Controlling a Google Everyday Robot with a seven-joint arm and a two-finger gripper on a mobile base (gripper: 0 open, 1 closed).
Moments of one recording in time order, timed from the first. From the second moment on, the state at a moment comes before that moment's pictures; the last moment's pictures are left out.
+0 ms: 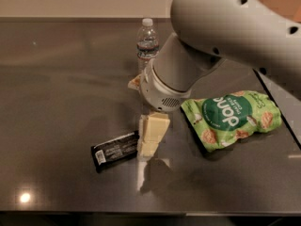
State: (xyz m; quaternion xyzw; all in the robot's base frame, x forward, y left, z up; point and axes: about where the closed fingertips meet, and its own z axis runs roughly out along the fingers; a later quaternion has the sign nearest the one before) arm 0.433 0.029 0.882 -0.75 0.61 0.12 0.21
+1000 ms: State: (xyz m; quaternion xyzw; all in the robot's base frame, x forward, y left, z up) arm 0.422 0.068 0.844 -0.77 0.59 0.14 0.21
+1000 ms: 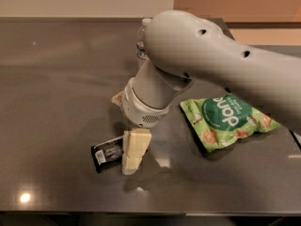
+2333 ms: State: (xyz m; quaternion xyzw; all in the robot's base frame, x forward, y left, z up) arm 0.412 0.069 0.820 -0.79 0.58 0.15 0.16
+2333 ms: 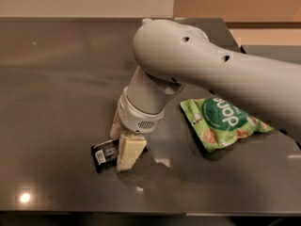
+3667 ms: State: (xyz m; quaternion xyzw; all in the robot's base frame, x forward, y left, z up) arm 0.414 0.046 0.878 -0.77 0.59 0.16 0.19
